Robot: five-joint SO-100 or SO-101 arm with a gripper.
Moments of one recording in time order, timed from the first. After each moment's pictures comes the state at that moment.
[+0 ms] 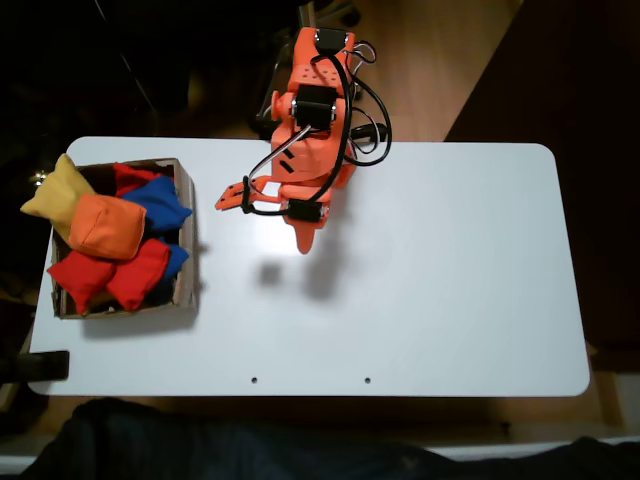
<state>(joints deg) 6.9 156.8 136.5 75.0 0.2</state>
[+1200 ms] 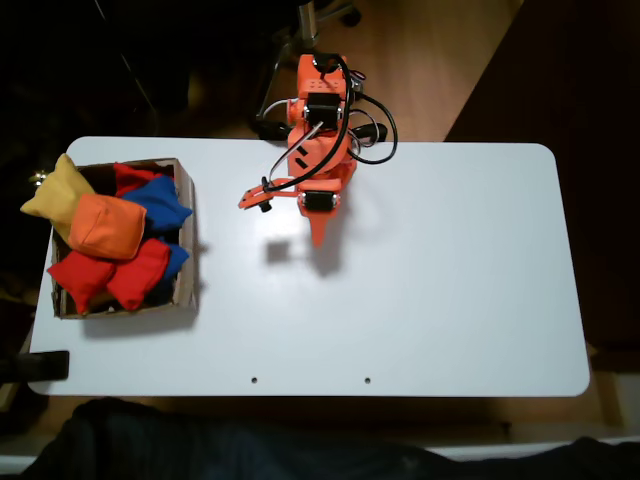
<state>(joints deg) 2.1 188.7 164.6 75.1 -0.9</state>
